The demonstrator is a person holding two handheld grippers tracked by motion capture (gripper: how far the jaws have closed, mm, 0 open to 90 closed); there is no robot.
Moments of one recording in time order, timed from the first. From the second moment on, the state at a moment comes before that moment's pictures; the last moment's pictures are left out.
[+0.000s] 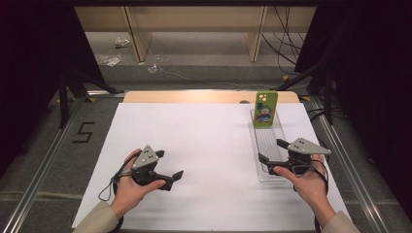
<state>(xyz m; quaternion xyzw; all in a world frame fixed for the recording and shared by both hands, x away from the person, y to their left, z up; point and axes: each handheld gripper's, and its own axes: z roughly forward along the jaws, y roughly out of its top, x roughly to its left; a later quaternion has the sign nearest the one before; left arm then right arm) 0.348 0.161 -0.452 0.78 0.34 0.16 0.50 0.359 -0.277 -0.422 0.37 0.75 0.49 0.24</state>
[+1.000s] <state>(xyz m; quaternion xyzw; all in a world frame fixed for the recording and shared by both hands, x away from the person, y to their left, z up) 0.348 0.161 -0.452 0.78 0.34 0.16 0.50 0.343 -0.289 -0.431 0.36 0.75 0.50 0.24</state>
